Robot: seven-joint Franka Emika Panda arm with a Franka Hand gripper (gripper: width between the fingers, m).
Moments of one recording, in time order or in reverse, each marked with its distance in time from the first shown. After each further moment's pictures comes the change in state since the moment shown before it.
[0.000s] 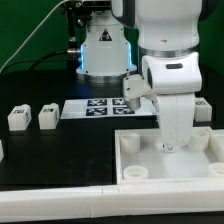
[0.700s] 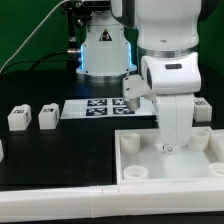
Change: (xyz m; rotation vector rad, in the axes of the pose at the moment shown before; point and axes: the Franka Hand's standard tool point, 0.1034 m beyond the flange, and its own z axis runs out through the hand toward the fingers) arm -0.001 0.001 -0.001 -0.002 0.000 0.002
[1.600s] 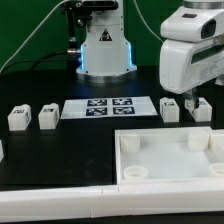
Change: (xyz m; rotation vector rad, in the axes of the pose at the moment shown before) arm 0.079 -0.037 -0.048 -0.030 0.024 0.932
